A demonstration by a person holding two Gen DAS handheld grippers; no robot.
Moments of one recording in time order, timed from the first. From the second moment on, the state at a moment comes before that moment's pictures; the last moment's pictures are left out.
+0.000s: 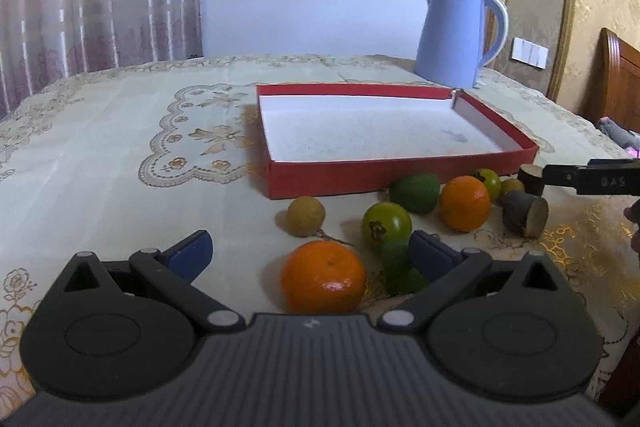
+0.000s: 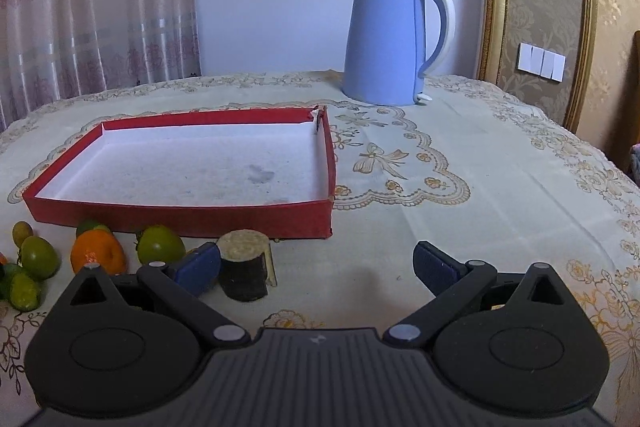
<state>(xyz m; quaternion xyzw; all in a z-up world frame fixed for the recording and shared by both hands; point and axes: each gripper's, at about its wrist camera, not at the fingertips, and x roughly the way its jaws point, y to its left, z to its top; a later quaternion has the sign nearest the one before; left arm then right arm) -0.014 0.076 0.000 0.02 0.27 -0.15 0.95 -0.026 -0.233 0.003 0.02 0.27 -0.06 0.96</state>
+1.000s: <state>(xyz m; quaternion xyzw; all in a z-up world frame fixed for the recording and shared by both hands) -0.016 0.074 -0.008 0.05 0.29 -0.11 0.95 -0.028 -0.226 0.006 0.03 0.26 -0.05 0.96</state>
